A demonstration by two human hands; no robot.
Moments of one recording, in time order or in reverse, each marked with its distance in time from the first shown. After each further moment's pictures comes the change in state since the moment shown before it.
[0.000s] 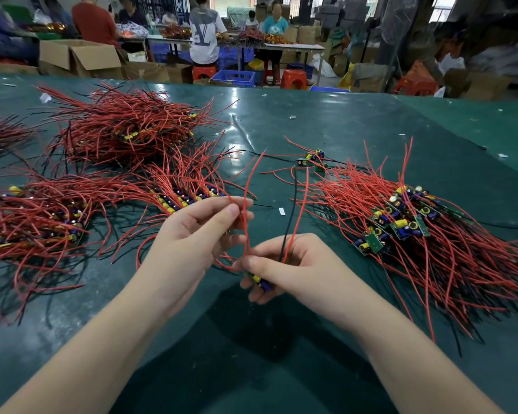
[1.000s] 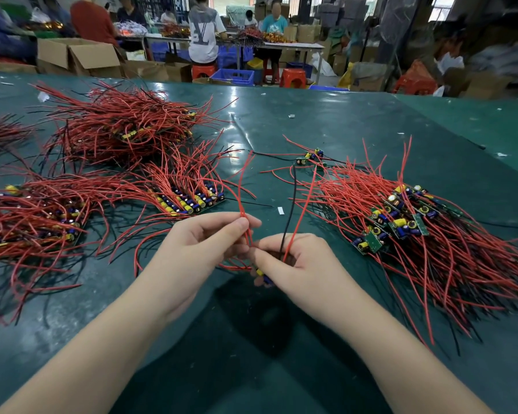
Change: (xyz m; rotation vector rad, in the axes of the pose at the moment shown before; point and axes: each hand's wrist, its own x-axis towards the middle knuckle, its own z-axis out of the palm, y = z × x) left_hand -0.003 -0.005 0.000 0.202 -0.040 -0.057; right_hand 0.010 0.020 -0.003 -0.423 0.197 -0.185
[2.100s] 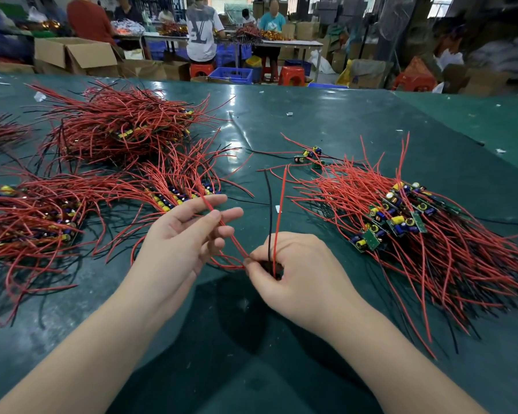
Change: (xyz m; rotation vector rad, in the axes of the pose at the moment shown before) left_hand 0.006 0.002 -0.002 -0.230 0.193 -0.077; right_hand -0.008 -0.011 0.000 -0.581 0.113 -0.193
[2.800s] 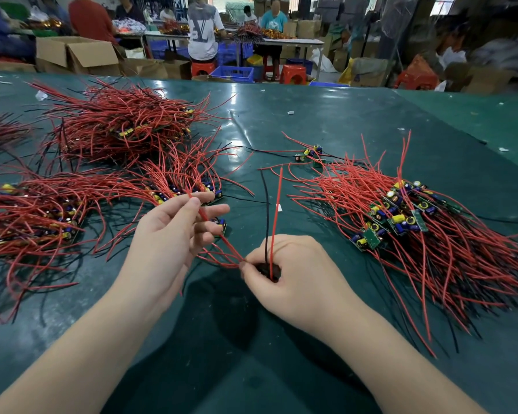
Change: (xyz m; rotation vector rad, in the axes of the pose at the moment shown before) left_hand 0.004 0.003 -0.003 0.042 0.076 0.057; right_hand -0.001 -0.003 0.002 0.057 -0.031 0.007
